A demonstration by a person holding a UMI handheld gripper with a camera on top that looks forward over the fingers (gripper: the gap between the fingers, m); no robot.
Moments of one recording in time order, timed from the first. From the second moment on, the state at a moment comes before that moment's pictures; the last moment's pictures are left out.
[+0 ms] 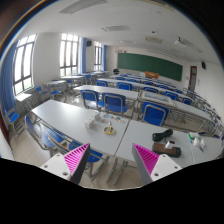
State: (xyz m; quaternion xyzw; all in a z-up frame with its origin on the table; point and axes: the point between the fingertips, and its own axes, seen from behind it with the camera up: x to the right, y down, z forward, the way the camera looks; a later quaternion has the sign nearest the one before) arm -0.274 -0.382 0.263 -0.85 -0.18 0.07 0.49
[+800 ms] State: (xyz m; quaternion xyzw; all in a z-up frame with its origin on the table) arm 0.017 -0.164 0.078 -0.87 0.01 -0.05 0.49
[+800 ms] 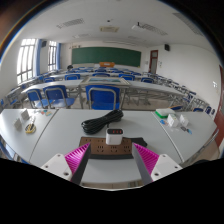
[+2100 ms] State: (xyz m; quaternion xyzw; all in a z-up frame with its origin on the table) arm 0.241 -0.054 0.036 -0.87 0.08 -0.08 0.48
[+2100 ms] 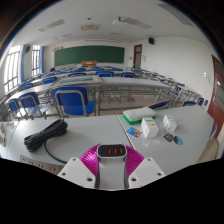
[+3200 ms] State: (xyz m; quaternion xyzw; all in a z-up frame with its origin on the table) arm 0.133 -0.373 0.183 -0.86 0.06 -0.12 0.50
